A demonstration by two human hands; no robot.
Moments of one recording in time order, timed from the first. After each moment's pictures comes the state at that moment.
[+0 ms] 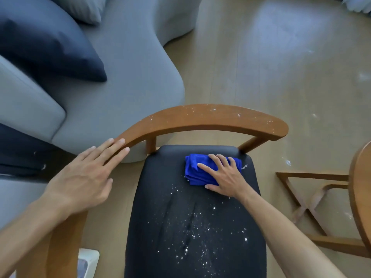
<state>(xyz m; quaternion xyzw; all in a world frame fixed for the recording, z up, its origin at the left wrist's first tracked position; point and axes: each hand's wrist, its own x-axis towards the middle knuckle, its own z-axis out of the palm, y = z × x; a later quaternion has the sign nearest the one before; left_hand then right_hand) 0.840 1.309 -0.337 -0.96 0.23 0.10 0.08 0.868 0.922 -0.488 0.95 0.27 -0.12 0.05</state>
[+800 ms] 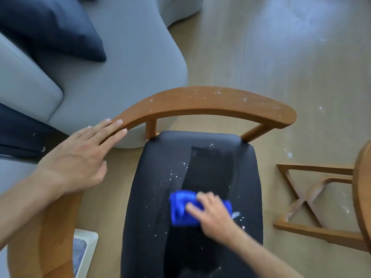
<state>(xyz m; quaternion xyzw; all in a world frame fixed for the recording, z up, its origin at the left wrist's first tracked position) 0.838 1.306 -0.331 -0.97 0.23 0.12 0.06 0.732 0.953 -0.492 0.93 0.36 -0.02 -0.10</state>
